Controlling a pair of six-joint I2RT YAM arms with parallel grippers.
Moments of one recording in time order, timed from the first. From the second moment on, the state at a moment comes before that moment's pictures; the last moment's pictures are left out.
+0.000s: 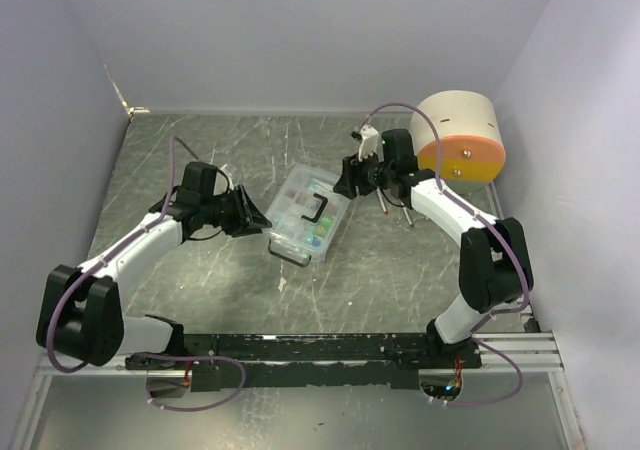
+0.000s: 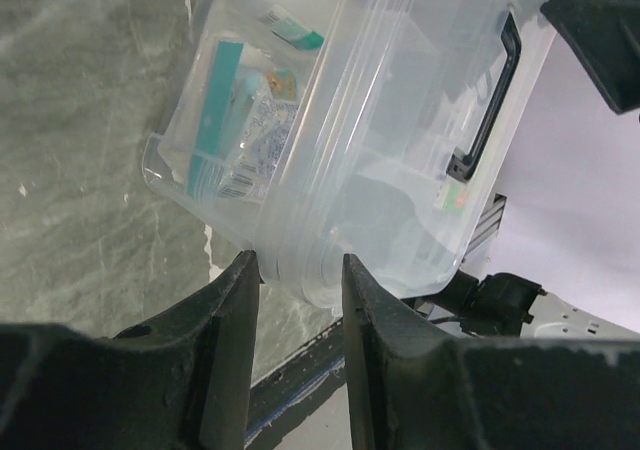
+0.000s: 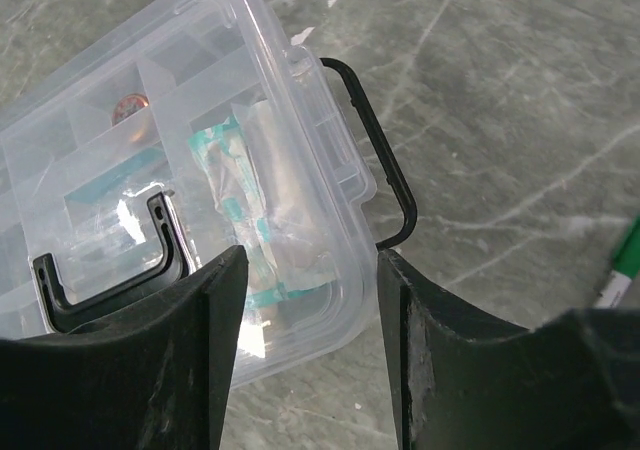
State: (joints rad) left arm -0.32 1.30 0.79 -0.30 0.51 -0.75; right arm 0.34 1.65 1.14 -0.16 -0.53 -0.04
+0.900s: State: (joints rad) left arm -0.28 1.70 1.20 -0.19 0.40 -0.57; right arm 0.47 1.24 0.77 -0.14 -0.28 0.43
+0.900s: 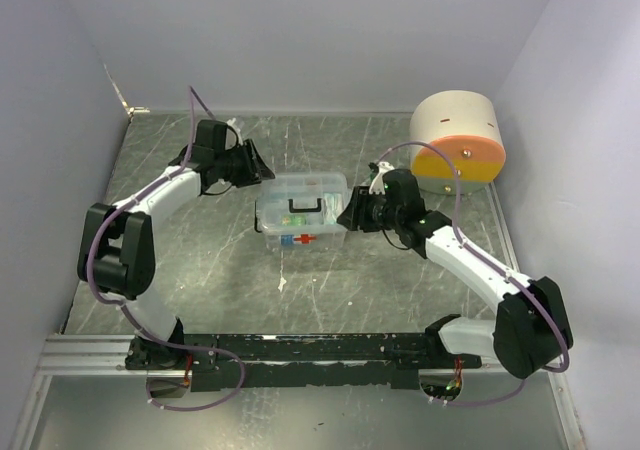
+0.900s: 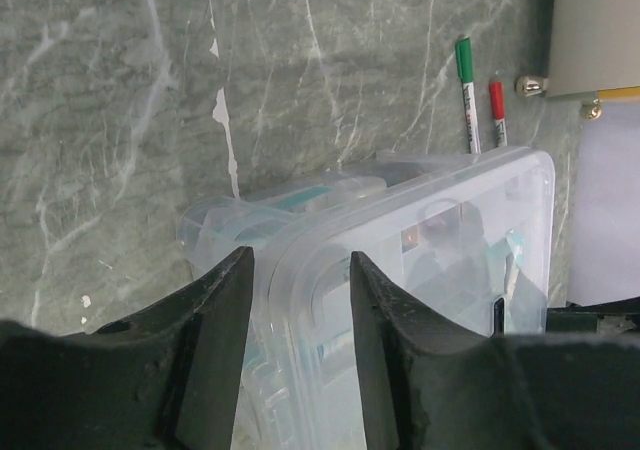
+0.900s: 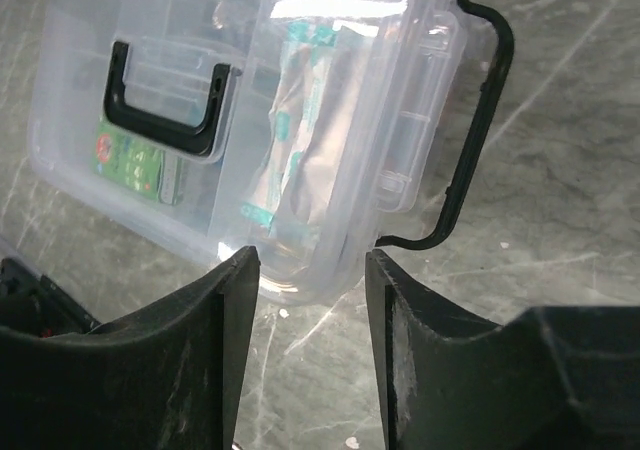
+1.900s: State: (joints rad) left arm -0.23 1.42 0.62 0.26 0.37 -0.97; right arm 0.87 1.82 1.52 -0.45 0.25 0.34
